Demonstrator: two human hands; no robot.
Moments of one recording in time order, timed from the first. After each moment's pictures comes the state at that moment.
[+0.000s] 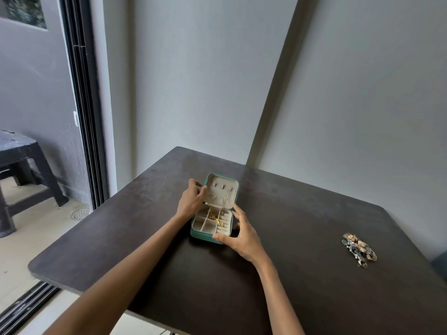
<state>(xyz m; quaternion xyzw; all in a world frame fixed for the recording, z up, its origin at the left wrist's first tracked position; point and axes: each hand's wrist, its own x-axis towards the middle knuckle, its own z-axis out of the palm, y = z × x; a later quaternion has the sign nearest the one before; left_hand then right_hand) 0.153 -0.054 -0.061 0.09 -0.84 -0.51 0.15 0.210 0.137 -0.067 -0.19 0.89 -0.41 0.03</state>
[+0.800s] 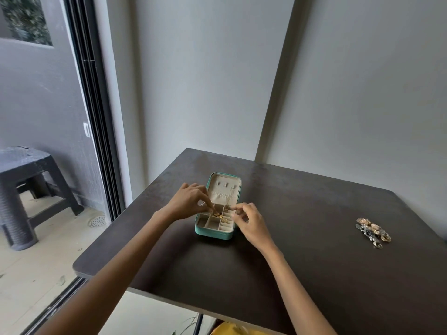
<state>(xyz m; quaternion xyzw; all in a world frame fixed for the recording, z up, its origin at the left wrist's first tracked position) 0.213 -0.118 -0.024 -0.17 -0.97 -0.13 0.11 0.223 0.100 -0.056 -0.18 0.88 -0.43 -0.06</state>
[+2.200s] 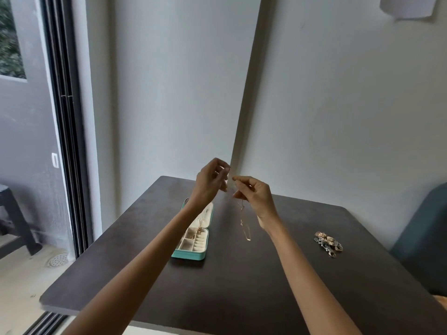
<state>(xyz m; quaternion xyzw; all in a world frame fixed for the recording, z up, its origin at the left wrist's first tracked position) 0.234 -0.004 0.097 -0.18 -0.71 -0.63 0.25 0.242 0.141 0.089 -0.18 0.72 -0.66 -0.12</state>
